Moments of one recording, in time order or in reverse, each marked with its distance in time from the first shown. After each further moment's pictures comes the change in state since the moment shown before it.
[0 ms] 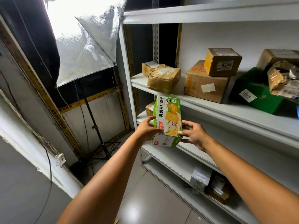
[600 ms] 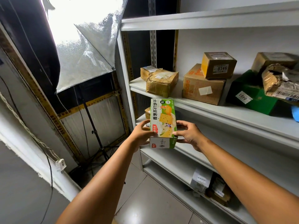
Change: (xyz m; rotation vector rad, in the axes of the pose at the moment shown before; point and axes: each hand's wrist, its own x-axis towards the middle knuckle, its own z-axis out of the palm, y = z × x) left_hand -0.009 -0.007 -0.018 -0.199 -0.057 -0.014; right_hand -0.004 -0.011 0.017 -0.126 0.007 -0.040
